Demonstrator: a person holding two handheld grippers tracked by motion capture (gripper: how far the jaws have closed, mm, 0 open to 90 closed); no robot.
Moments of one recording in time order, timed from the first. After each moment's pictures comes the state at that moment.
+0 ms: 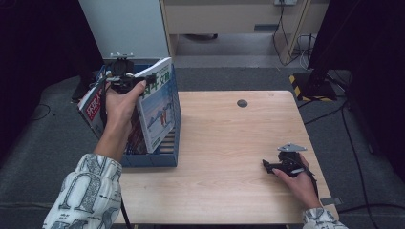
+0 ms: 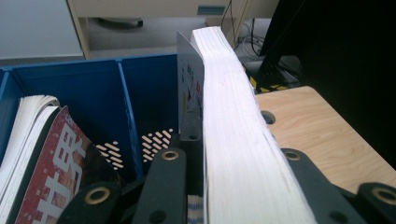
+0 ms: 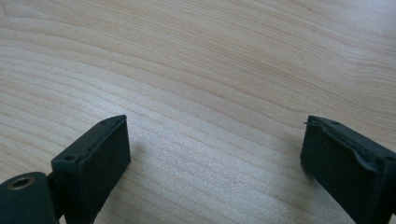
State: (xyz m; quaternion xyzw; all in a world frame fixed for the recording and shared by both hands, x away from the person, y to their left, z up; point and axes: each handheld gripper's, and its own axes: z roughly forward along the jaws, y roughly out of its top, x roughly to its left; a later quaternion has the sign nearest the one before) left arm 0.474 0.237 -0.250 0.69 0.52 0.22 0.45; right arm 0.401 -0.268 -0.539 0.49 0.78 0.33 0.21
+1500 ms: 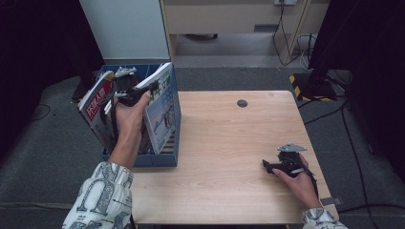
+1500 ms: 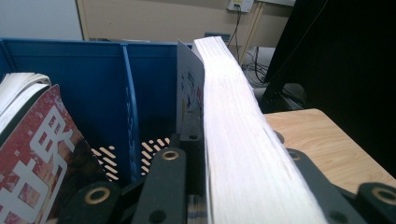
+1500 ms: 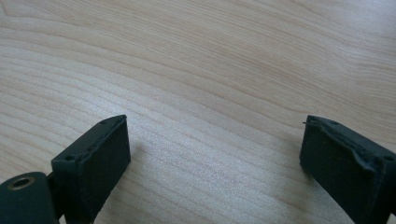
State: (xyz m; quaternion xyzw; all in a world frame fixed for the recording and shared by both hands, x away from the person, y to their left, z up) left arm 0.472 0.234 -0.298 0.65 0.53 0.25 0.49; right arm 0.401 -0.268 -0.539 0.49 0.78 0.33 0.21
